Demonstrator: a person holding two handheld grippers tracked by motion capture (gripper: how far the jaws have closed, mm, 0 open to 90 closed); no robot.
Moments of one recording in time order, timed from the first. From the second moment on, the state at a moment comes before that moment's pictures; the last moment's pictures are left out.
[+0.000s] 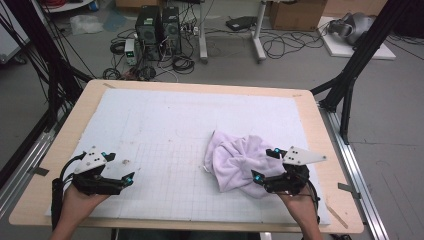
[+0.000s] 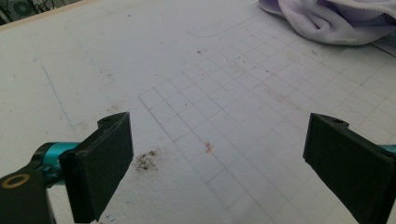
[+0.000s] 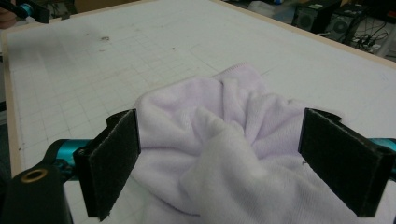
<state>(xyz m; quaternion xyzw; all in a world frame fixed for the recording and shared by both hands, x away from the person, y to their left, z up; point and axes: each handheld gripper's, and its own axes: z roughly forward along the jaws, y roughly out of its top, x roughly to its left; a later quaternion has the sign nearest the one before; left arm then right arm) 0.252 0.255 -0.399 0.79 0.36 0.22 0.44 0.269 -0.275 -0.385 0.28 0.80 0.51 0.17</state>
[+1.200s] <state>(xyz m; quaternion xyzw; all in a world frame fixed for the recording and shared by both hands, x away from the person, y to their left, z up) 0.251 0.253 -0.403 0.79 0.37 0.22 0.43 0.317 -0.237 -0.428 0.25 0.89 0.37 0.08</state>
